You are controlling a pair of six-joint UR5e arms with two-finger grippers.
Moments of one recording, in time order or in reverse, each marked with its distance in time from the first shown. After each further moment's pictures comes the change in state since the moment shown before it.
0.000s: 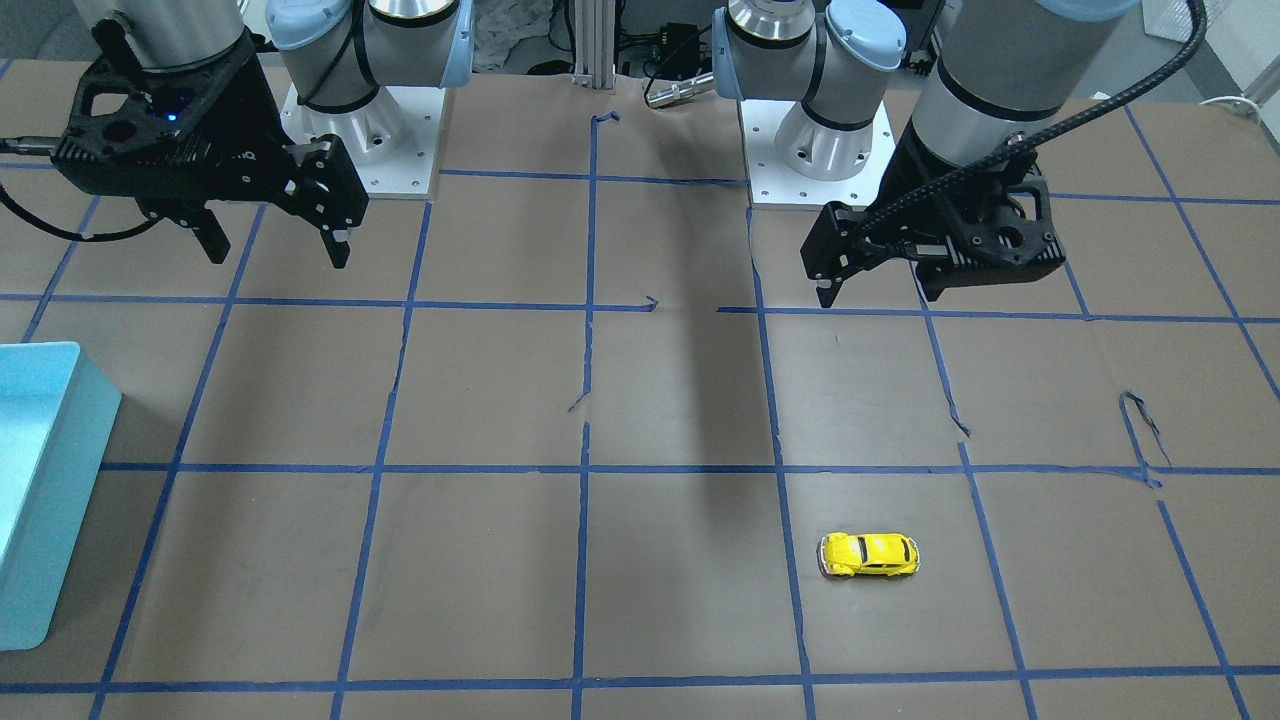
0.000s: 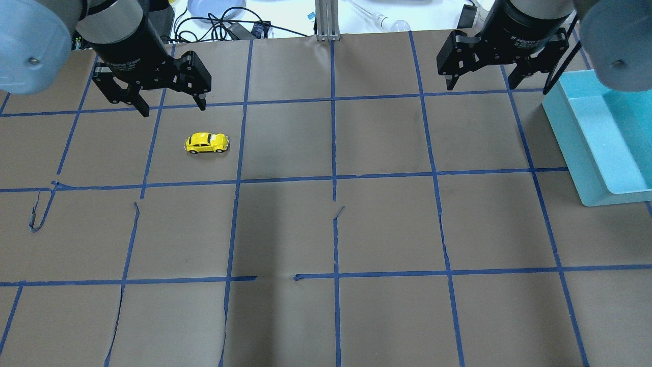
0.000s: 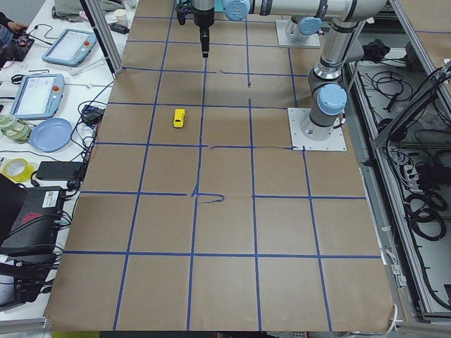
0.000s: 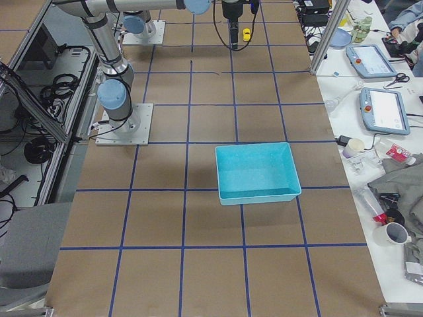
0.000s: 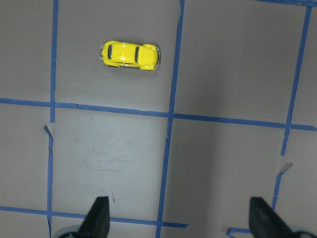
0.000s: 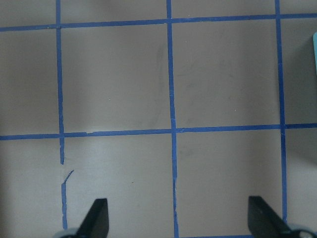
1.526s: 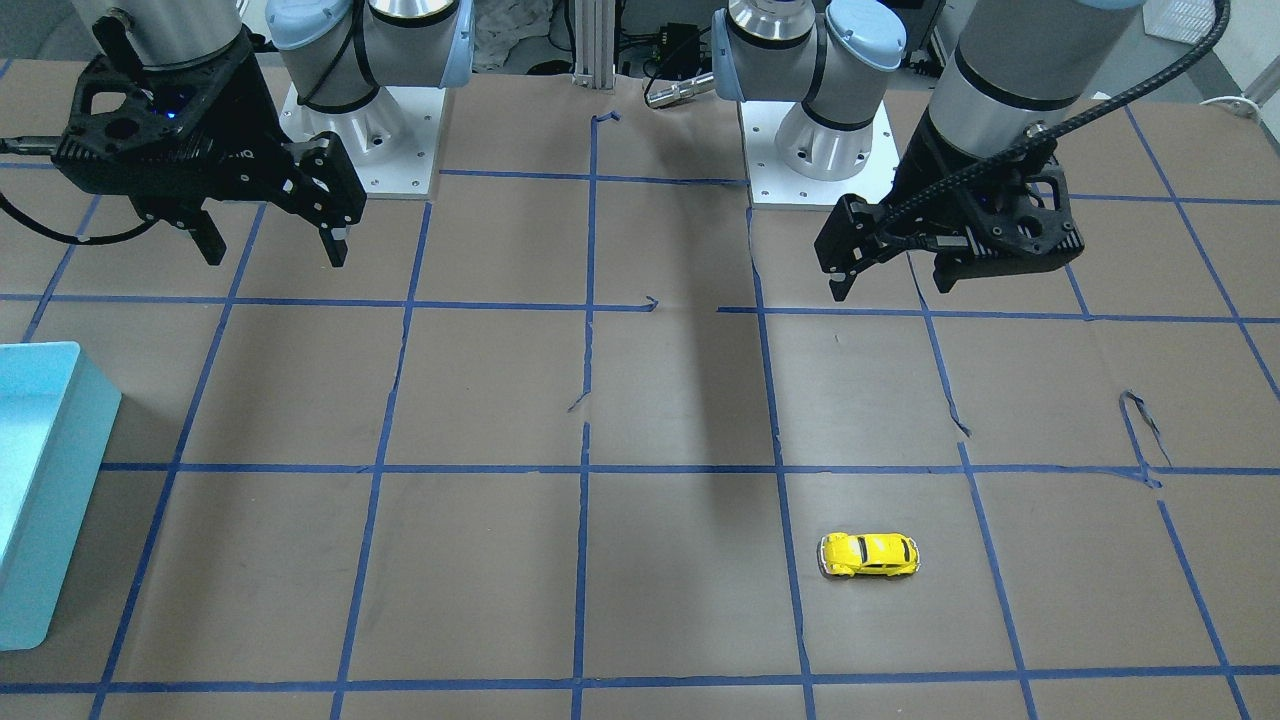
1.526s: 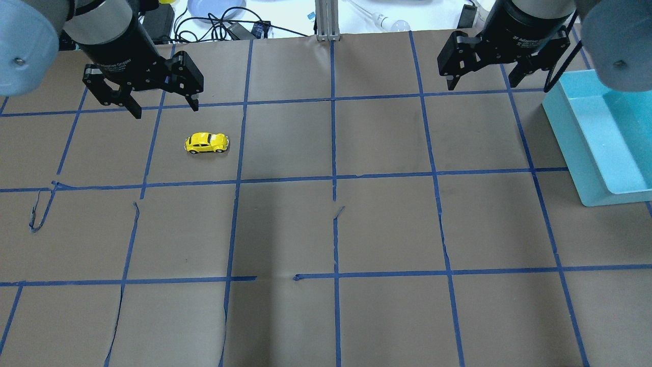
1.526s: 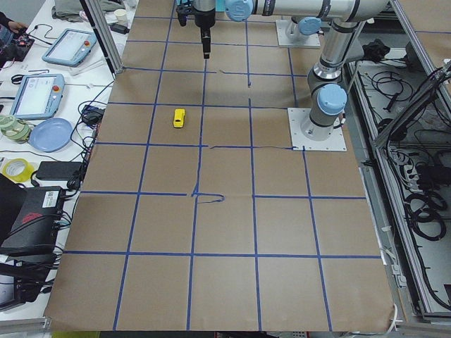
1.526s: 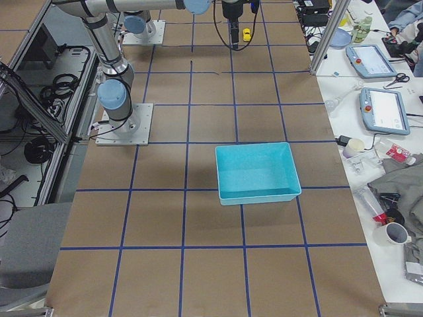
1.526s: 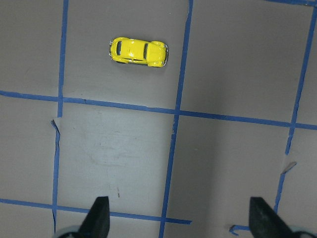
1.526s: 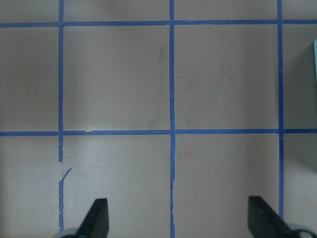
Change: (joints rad) left arm 0.019 0.013 -0.006 -0.007 -0.002 0.000; right arm -0.002 -0.002 0.001 -0.002 0.000 -0.027
